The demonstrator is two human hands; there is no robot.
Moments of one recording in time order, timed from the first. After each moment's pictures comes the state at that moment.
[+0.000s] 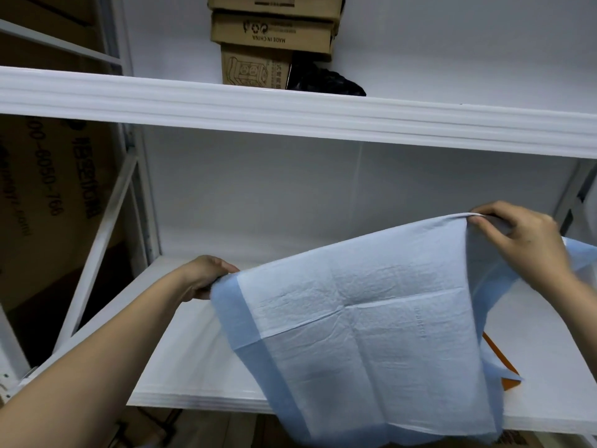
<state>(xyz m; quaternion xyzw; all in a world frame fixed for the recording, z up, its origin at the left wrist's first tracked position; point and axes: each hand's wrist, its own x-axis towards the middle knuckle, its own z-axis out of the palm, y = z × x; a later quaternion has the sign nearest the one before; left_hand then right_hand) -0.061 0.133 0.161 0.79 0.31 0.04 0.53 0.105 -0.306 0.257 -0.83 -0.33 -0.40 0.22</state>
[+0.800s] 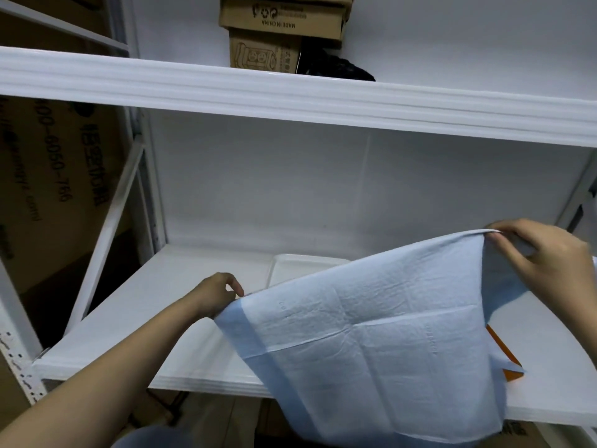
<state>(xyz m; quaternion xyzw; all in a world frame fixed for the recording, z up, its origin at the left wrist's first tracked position) -0.087 0.111 0.122 0.88 0.29 0.06 0.37 0.089 -0.323 0.229 -0.81 -0.34 -0.46 0.14</state>
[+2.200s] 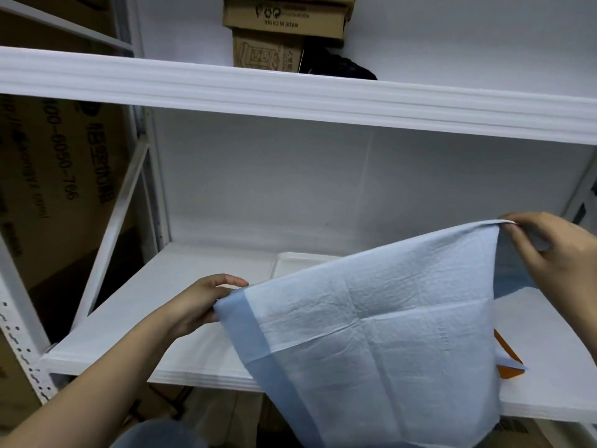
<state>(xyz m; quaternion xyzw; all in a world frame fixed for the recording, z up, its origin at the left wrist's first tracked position) -0.123 0.102 0.122 0.71 0.23 0.08 0.66 0.086 -0.328 0.226 -0.80 -0.33 -0.47 0.19</state>
